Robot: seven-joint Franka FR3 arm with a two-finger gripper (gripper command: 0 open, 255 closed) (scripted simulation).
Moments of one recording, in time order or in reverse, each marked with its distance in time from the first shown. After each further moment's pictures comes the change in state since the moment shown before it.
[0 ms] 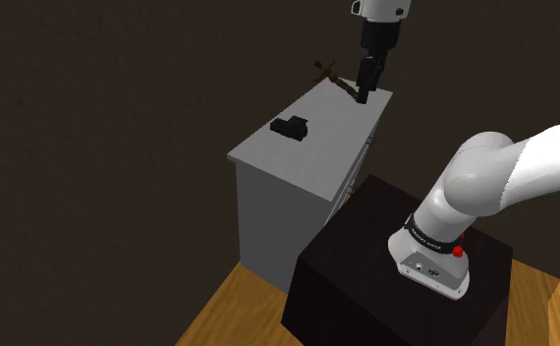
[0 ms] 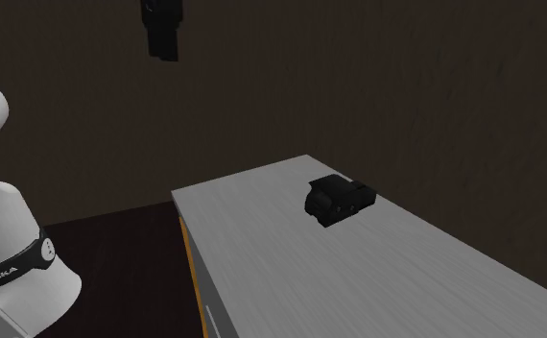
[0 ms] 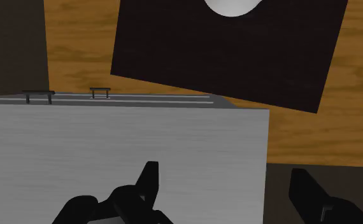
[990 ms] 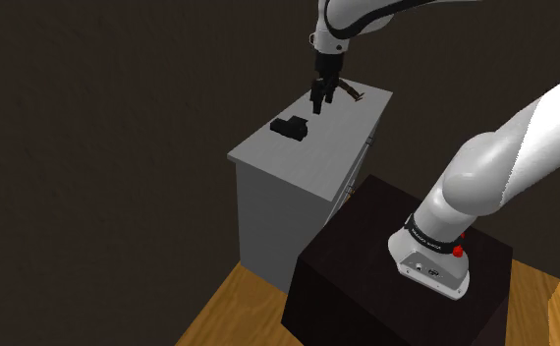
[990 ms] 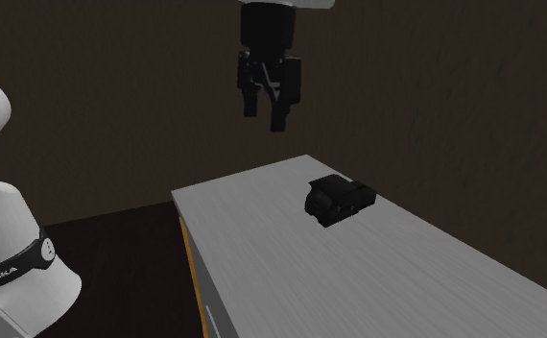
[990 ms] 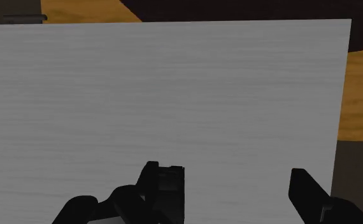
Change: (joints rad) arm -0.030 0.433 -0.063 0.074 -0.031 0.395 -0.066
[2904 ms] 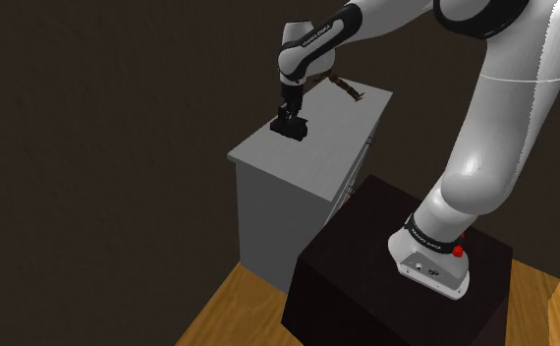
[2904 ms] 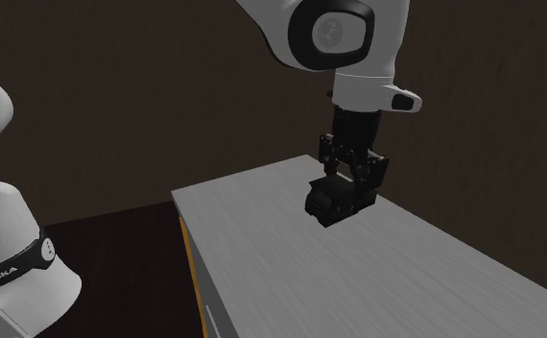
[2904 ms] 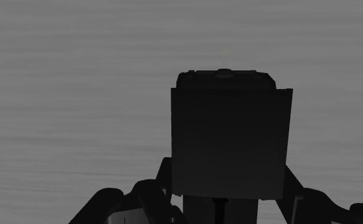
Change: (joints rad) arm -0.028 0.576 -0.033 0.293 0.043 0.325 -0.078
